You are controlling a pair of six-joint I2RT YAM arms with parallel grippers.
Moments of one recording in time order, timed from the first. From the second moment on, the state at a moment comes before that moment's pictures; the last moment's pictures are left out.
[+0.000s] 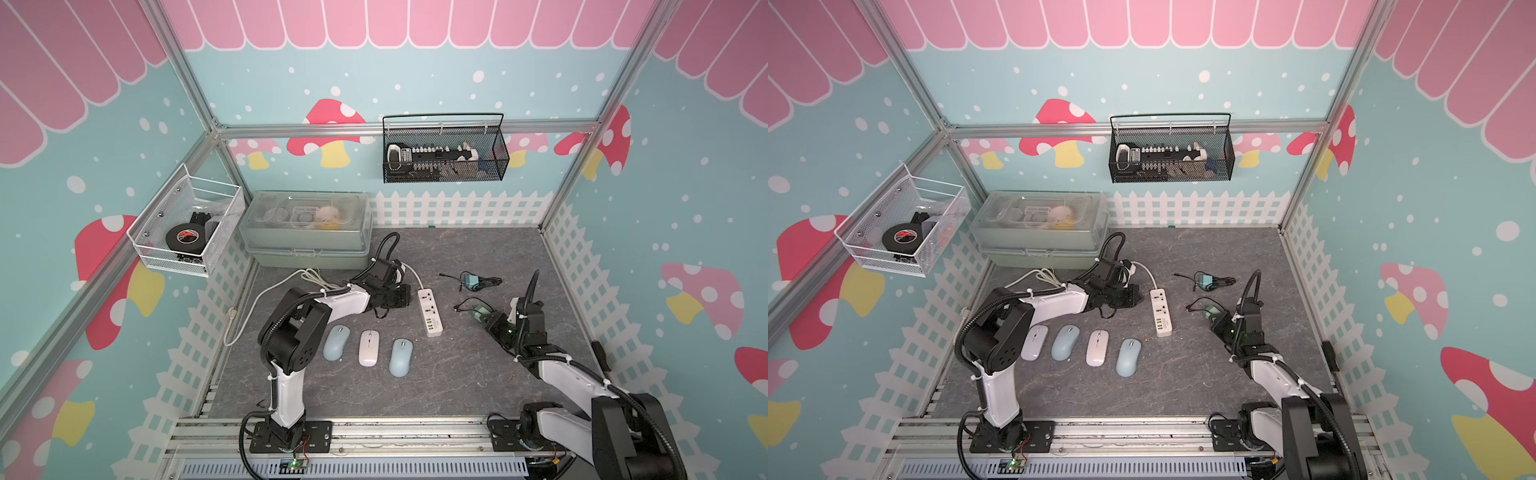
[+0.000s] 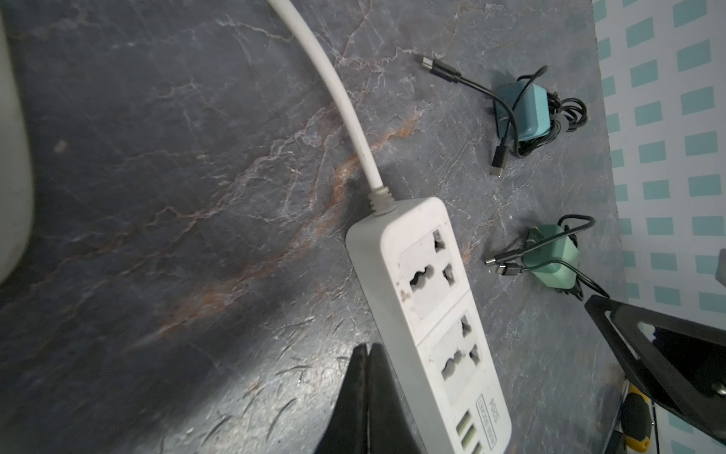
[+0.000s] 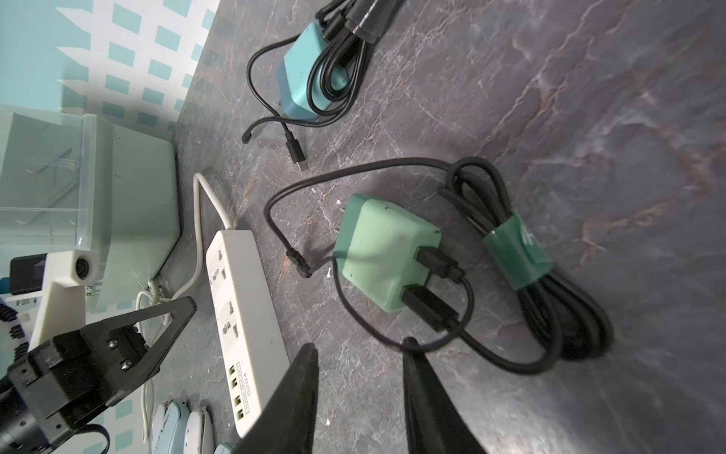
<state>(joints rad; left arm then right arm) -0.56 1.95 1.20 -0.09 0.35 -0.54 0.07 1.07 0.32 0.06 -0.24 0.83</state>
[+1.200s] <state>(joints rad) -0.55 1.95 1.20 -0.10 0.35 -0.55 0.03 1.19 0.35 0.09 -0.22 0.83</state>
